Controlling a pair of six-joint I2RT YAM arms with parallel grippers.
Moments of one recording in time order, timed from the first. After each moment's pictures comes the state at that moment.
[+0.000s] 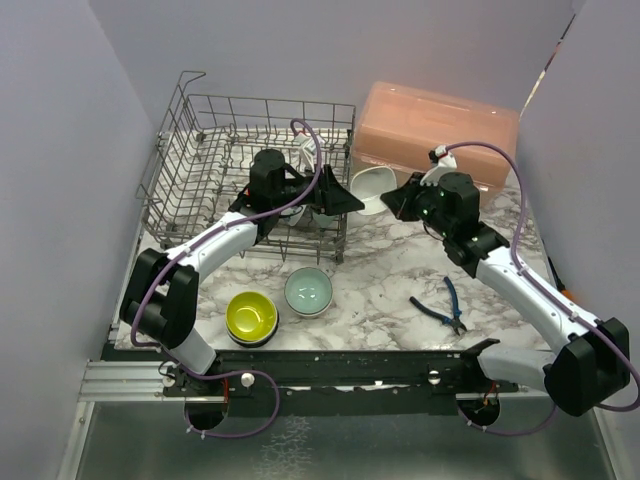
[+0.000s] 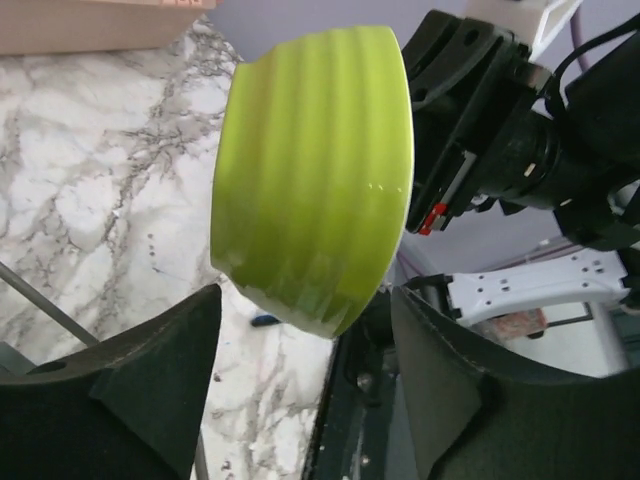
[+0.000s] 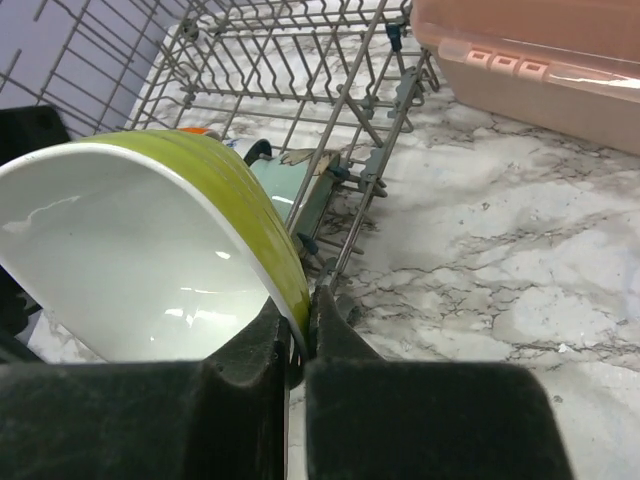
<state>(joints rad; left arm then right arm) -0.48 1.59 1.11 0.40 0.86 -0.74 0.45 1.18 0.90 0.01 -0.07 0.47</state>
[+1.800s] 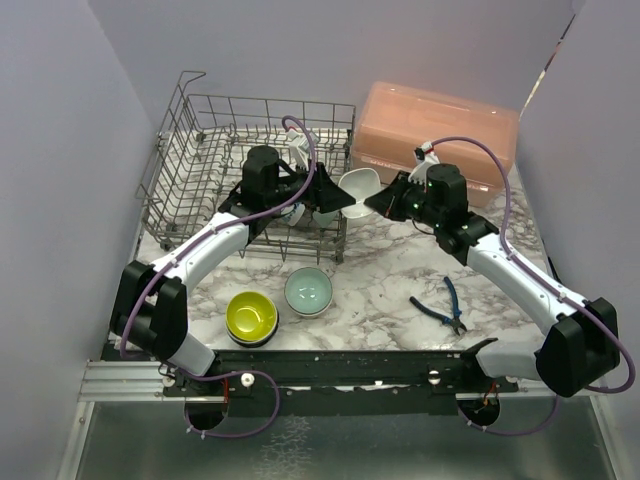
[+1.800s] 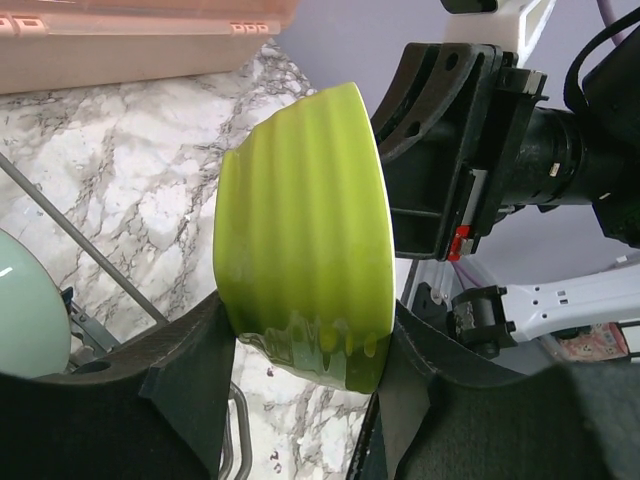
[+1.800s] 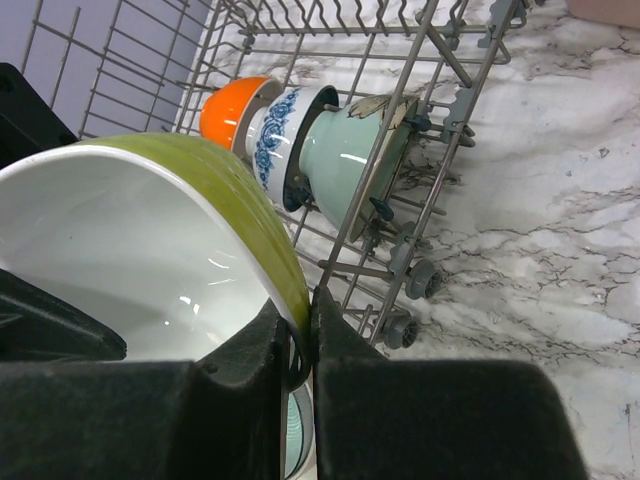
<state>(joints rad) -0.47 1.52 1.12 0.24 0.76 -0.58 0.46 1.28 0.98 -0.05 -0.22 0.61</state>
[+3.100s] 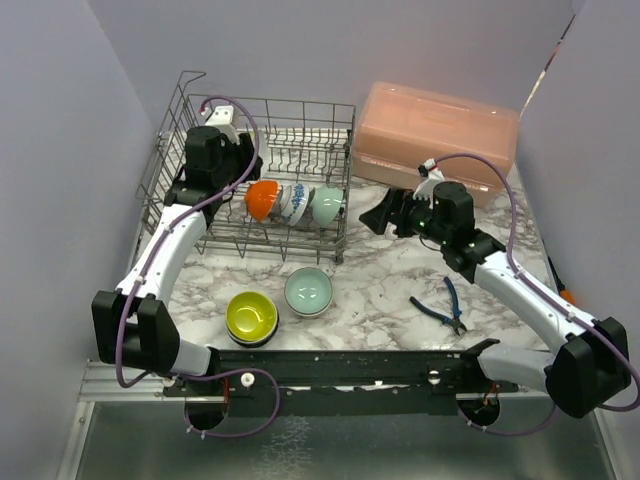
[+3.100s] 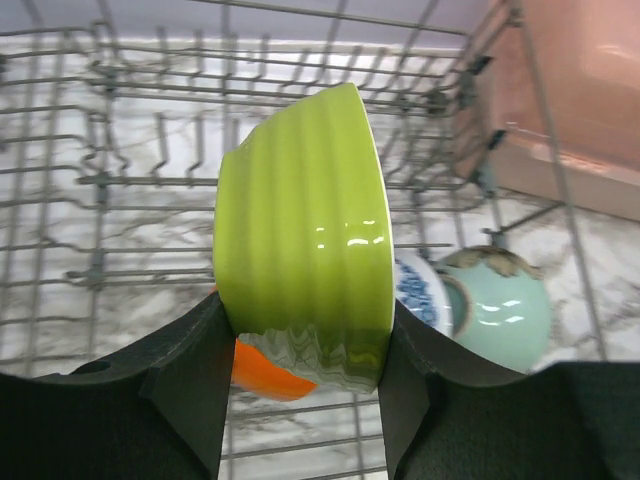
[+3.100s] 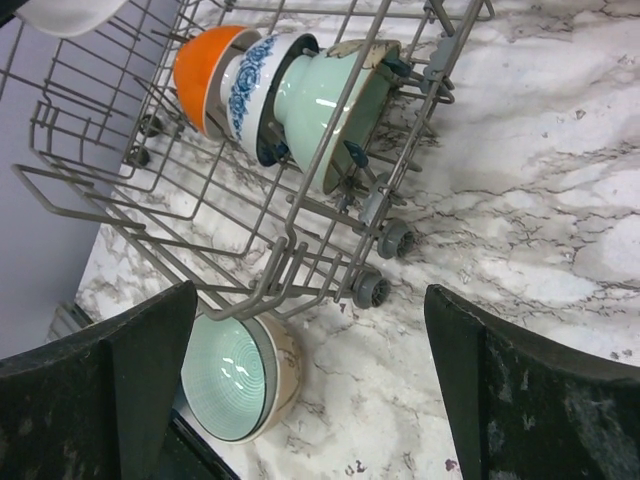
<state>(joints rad) -0.17 1.41 1.24 -0.17 0.16 -0.22 0.46 1.17 0.84 -0.03 -0.24 0.54</state>
